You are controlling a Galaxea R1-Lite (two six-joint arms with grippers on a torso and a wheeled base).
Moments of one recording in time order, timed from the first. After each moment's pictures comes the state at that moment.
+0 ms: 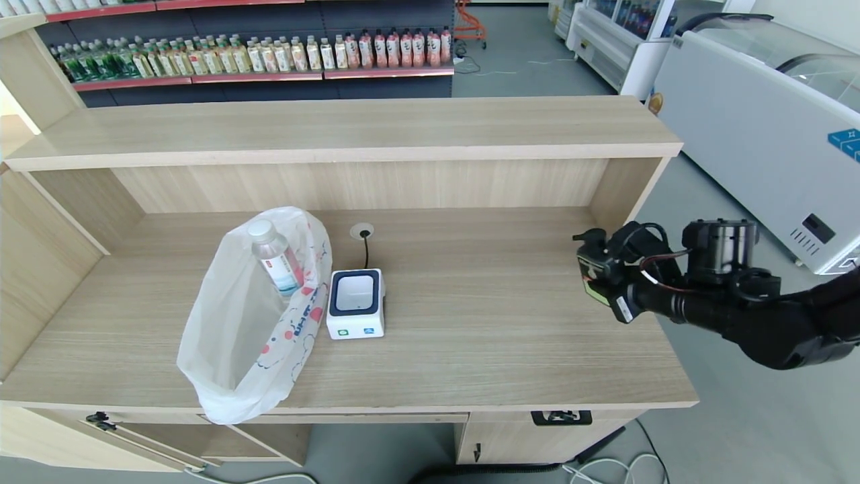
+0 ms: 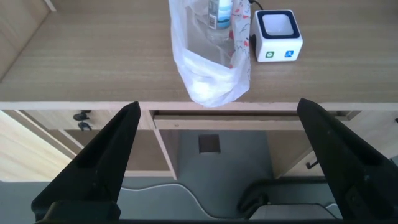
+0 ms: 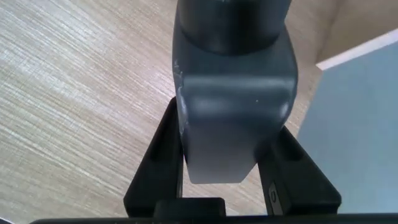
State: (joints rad) left arm 0.00 0.00 0.00 0.00 -0.01 0.00; right arm 0.13 1.92 -0.82 -0.76 0.13 -0.55
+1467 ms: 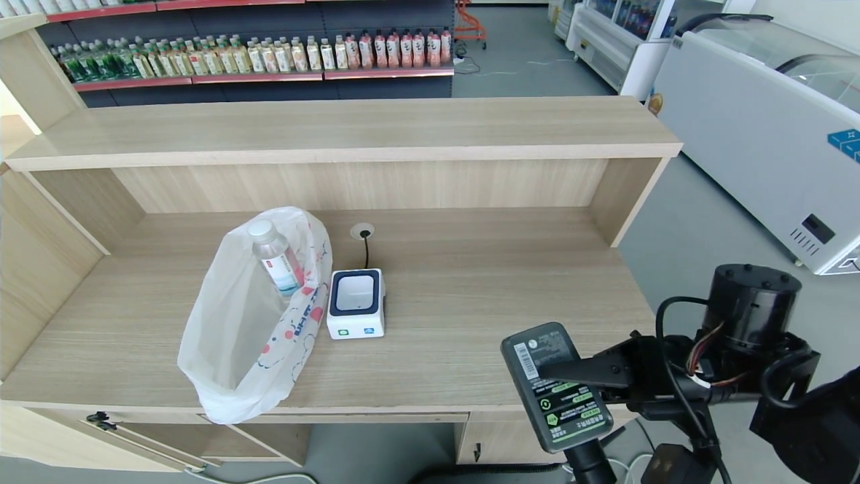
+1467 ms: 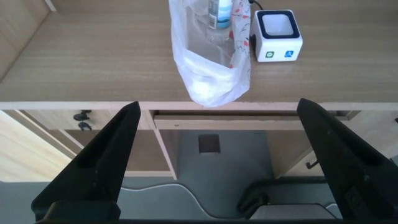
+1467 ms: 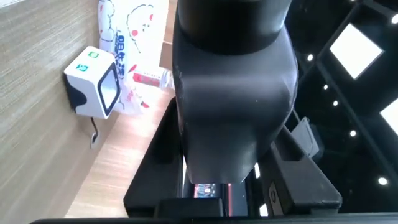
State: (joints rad) left arm 0.00 0.00 0.00 0.00 -0.01 0.00; right arm 0.35 1.82 -0.45 -1.21 1.19 -2.37
